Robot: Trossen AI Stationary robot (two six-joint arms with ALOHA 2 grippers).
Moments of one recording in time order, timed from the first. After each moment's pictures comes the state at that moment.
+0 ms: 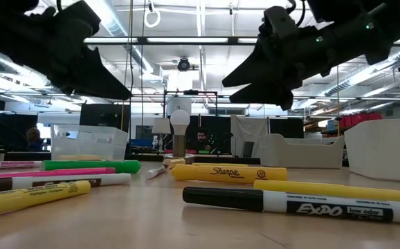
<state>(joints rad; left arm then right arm) -0.59 1.36 0.48 0.17 -1.03 -0.64 0.24 1.60 0.65 0.56 0.38 0.44</state>
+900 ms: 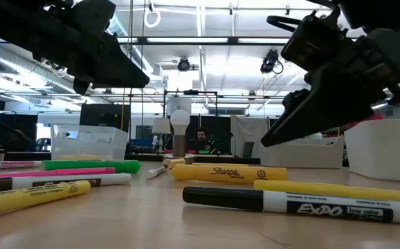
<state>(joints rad) -0.52 1.39 0.48 0.42 -1.01 -0.62 0.43 1.71 0.65 0.42 0.28 0.28</state>
